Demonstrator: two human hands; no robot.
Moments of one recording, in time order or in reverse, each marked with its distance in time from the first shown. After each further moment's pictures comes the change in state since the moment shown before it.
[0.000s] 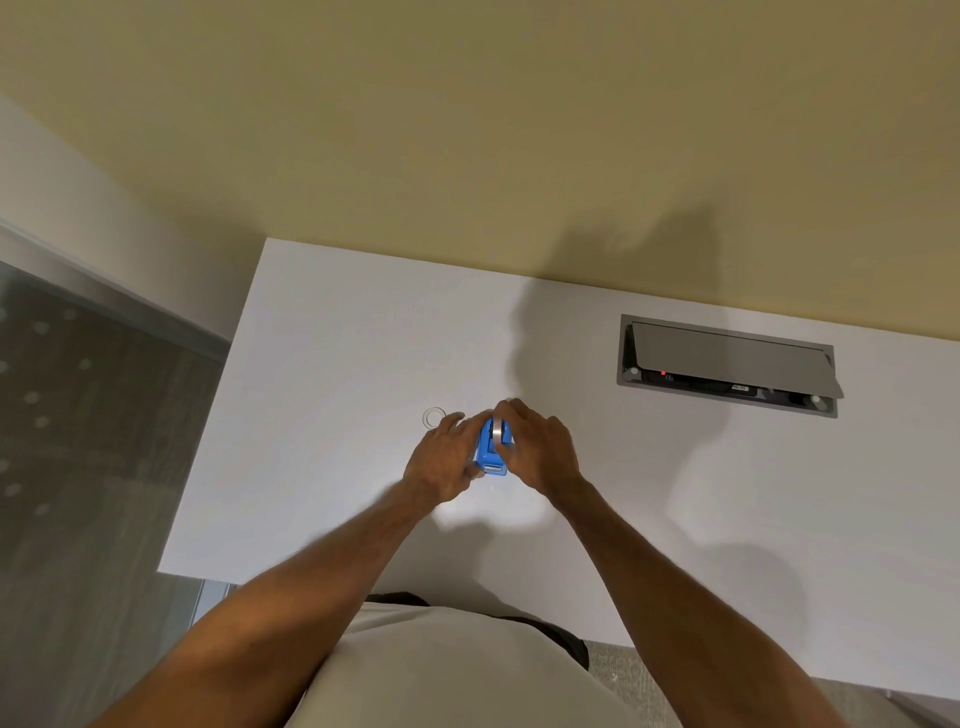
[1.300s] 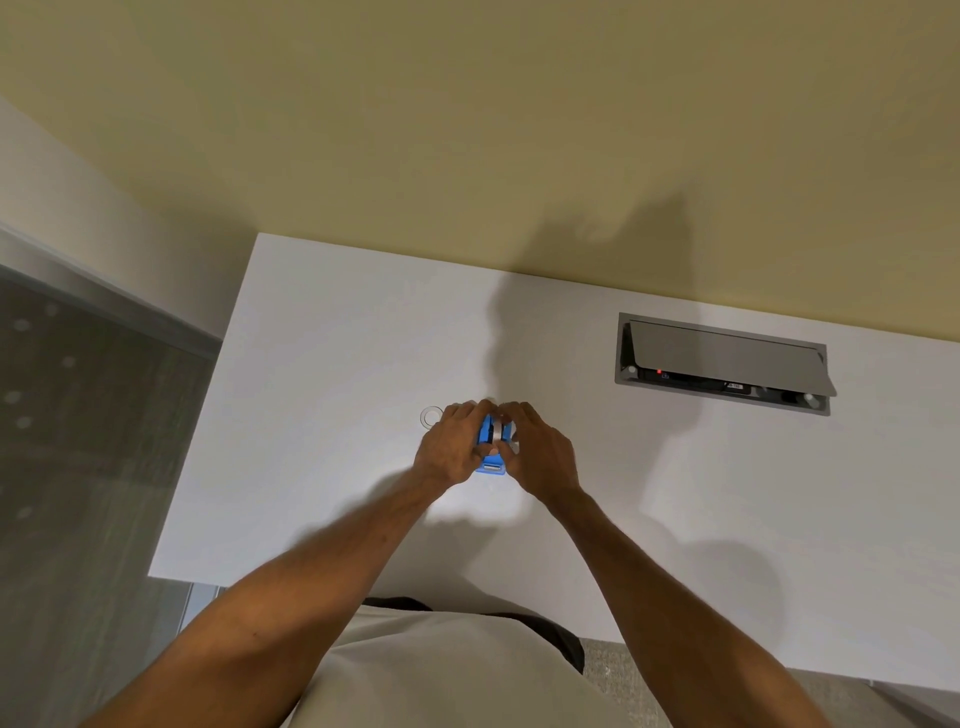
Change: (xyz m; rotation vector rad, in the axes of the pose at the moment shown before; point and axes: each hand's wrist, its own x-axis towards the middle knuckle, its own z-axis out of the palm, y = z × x) left_hand 0.018 0.010 -0.012 -0.137 0.055 -0.006; right_hand -0.008 0.001 0.014 0.191 0.064 0.138
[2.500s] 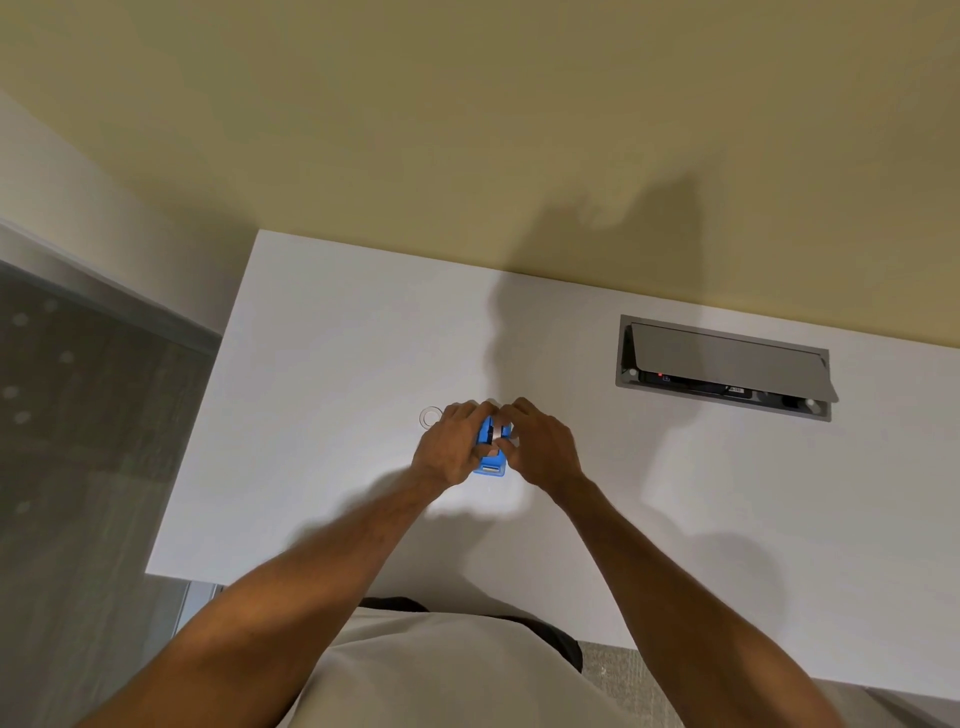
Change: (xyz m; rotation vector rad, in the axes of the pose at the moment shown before) left_hand 0.004 -0.002 0.000 0.023 -0.007 0.015; right_hand 0.017 0.002 -0.011 -0.097 -0.066 -0.070
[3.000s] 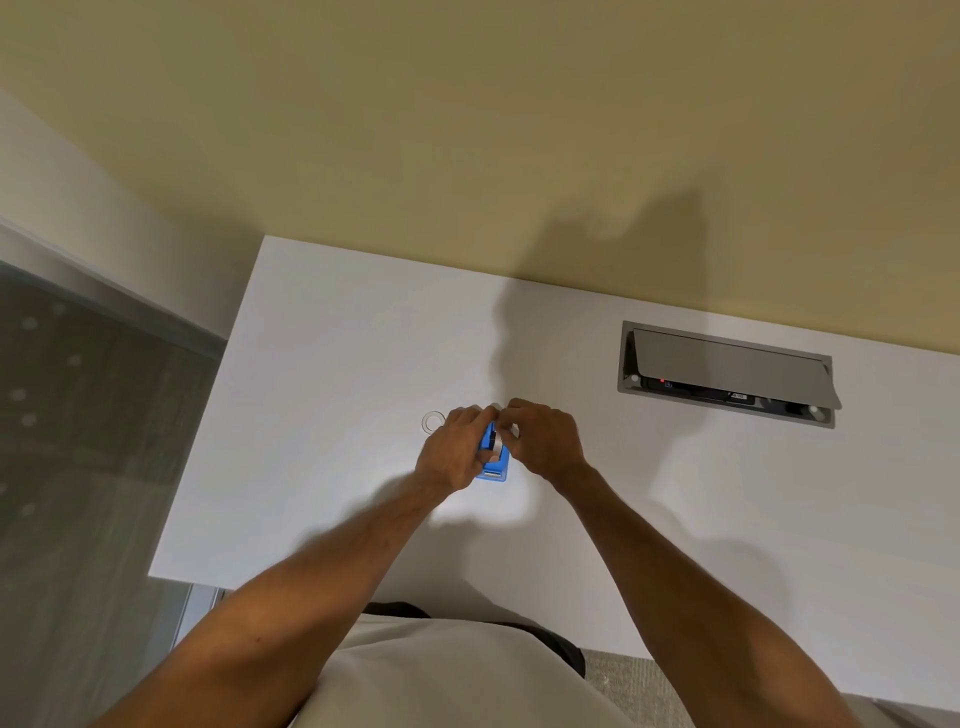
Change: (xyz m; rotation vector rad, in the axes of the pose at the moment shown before) left_hand 0.000 0.002 0.000 0.041 -0.027 -0.022; right_hand 0.013 -0.001 -0.016 -0.132 0.017 -0.057
